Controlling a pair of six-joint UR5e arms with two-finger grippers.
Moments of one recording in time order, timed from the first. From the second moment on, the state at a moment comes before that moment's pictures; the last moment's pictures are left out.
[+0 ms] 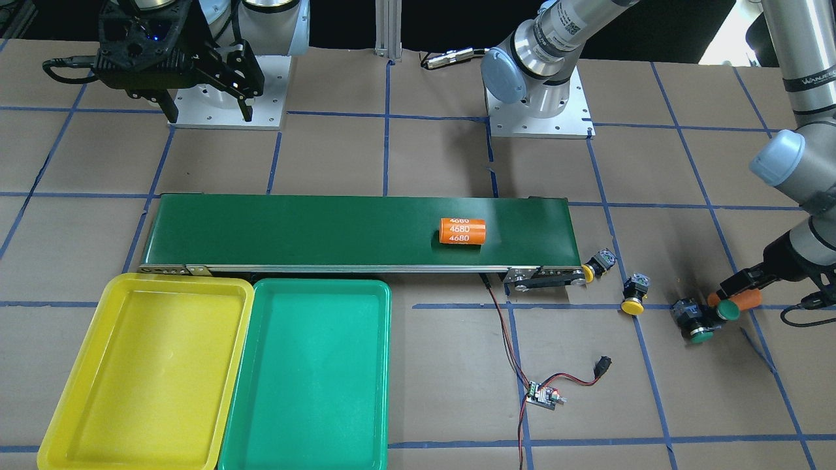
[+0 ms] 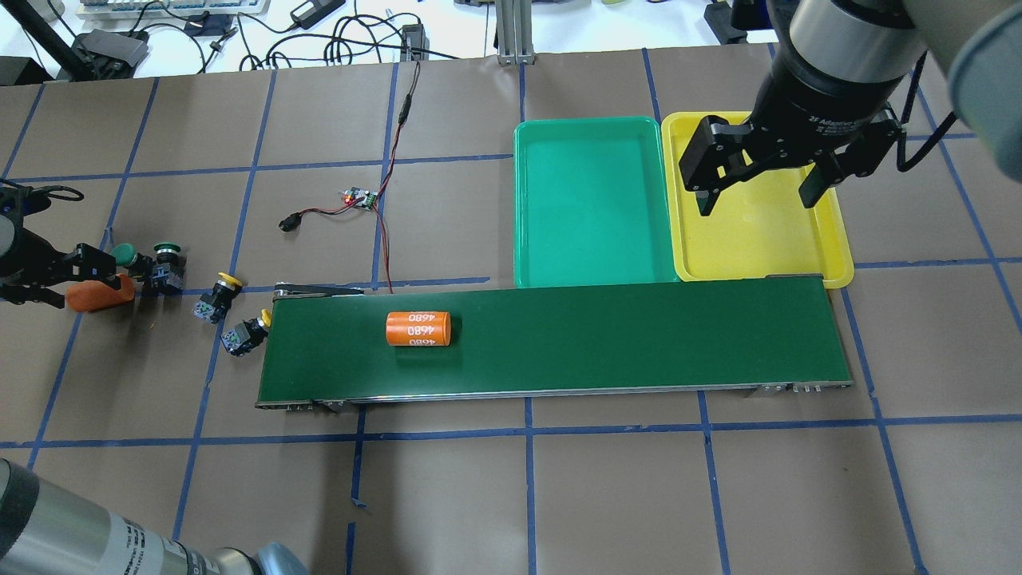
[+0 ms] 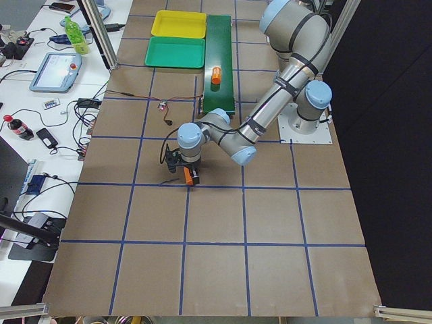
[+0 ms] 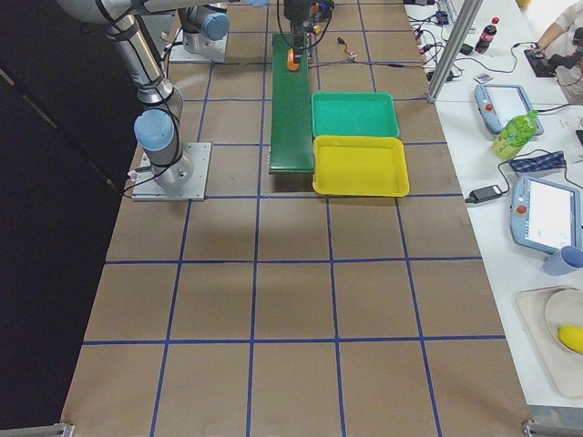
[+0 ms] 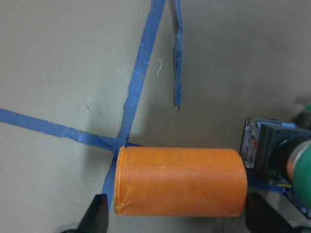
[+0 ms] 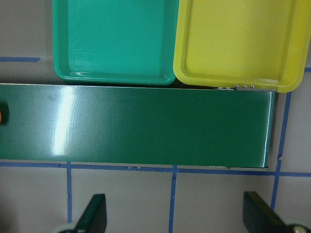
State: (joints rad) left arm -0.83 -2.04 -1.77 -0.89 1.53 0.45; right arm 1.62 -1.66 1.55 -1.45 -1.56 0.00
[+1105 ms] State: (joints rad) left arm -0.83 -2.04 -1.77 -0.89 1.52 0.45; right arm 1.62 -1.66 1.55 -1.45 -1.56 0.00
